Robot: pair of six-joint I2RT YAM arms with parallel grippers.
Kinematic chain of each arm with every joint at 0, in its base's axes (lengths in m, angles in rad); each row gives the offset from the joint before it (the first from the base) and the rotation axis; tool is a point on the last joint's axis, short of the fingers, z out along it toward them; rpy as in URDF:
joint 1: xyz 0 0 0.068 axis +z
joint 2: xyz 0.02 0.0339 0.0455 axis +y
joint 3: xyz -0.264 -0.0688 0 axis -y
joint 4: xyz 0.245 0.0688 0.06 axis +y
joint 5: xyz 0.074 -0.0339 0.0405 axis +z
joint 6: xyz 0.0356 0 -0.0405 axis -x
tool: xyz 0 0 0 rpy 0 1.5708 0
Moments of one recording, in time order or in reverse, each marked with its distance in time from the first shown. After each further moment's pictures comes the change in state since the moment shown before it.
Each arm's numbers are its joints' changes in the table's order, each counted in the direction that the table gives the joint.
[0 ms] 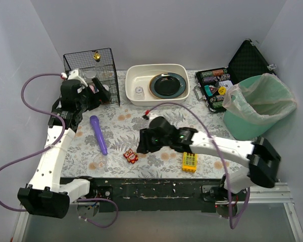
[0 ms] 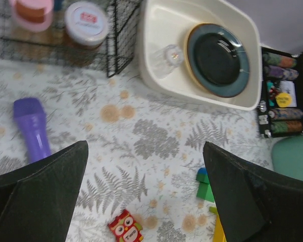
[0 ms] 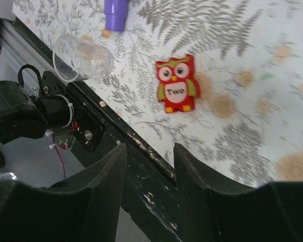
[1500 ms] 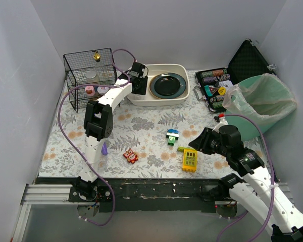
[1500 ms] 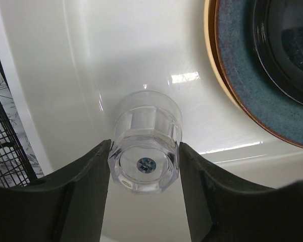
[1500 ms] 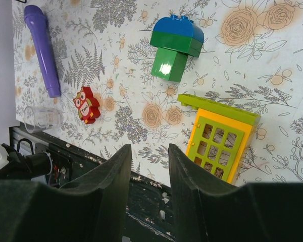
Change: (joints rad) left arm -0.262 1.219 0.844 0.085 0.245 -0.354; right arm -0.586 -0.798 -0.404 0.310 0.102 -0.001
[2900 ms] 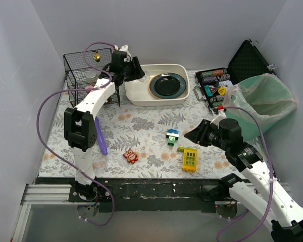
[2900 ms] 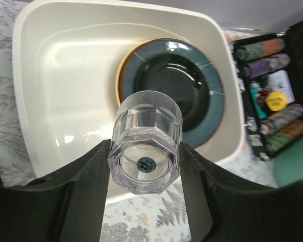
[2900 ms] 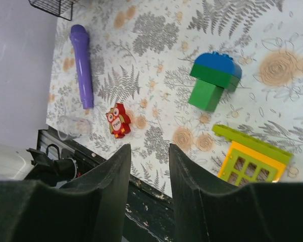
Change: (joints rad) left arm 0.094 -0.382 -0.300 -0.348 -0.328 0.322; right arm 0.000 0.095 0.073 -0.181 0.059 -0.016
